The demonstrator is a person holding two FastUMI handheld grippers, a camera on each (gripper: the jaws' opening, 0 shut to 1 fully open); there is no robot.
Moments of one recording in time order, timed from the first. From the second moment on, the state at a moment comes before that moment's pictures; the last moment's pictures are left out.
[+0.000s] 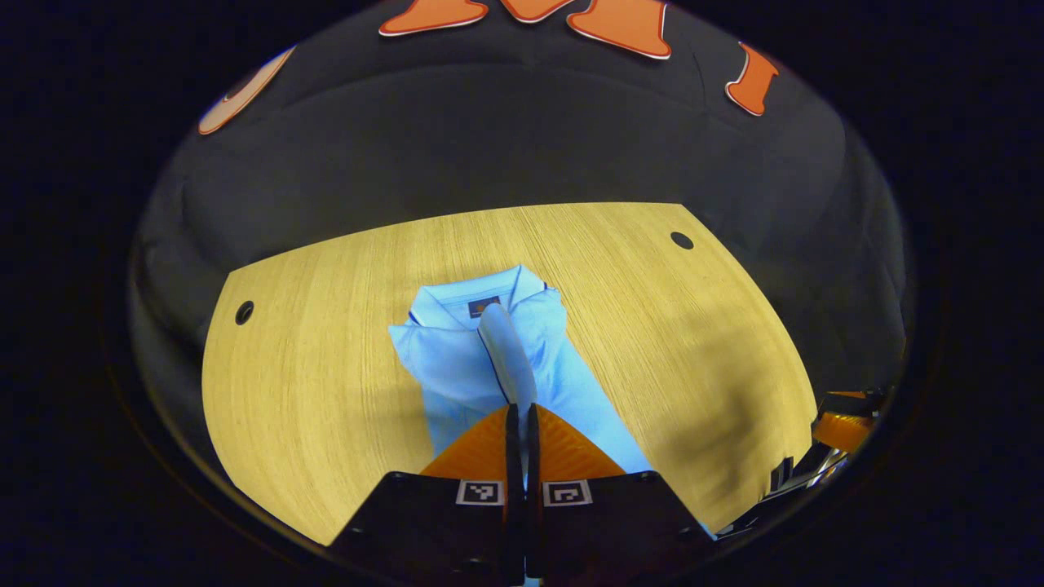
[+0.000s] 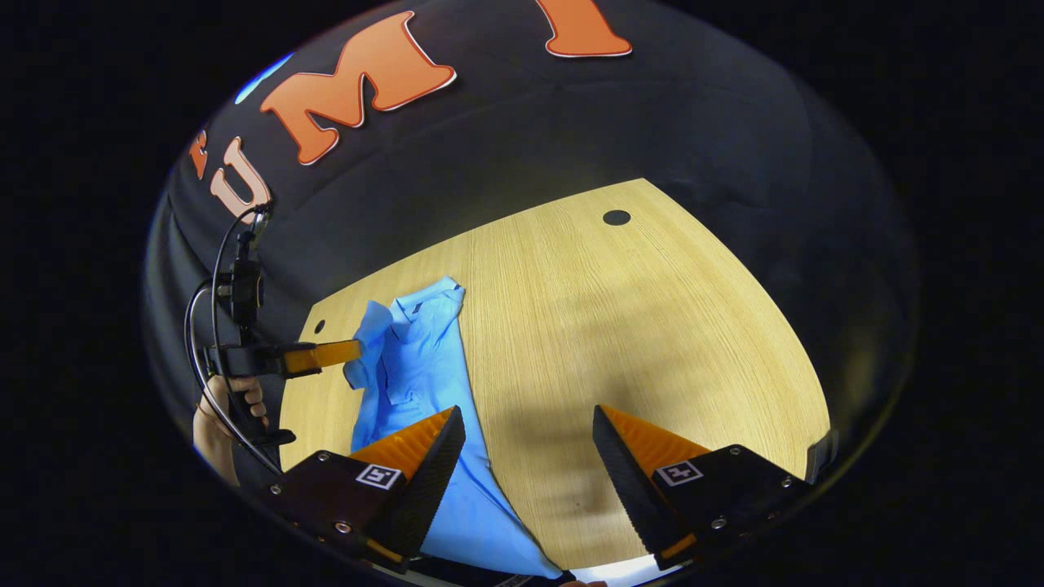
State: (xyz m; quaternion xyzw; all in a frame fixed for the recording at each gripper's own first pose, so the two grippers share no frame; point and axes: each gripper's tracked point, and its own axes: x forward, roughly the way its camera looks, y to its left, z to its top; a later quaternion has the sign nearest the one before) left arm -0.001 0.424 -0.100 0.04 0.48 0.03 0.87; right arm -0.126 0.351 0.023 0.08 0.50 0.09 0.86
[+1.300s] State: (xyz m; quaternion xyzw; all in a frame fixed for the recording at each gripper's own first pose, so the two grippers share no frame) left arm -0.187 0.475 -0.106 -0.03 0.54 0.07 0.84; right arm -0.247 0.386 -0.043 -0.02 0.61 0.13 0.79
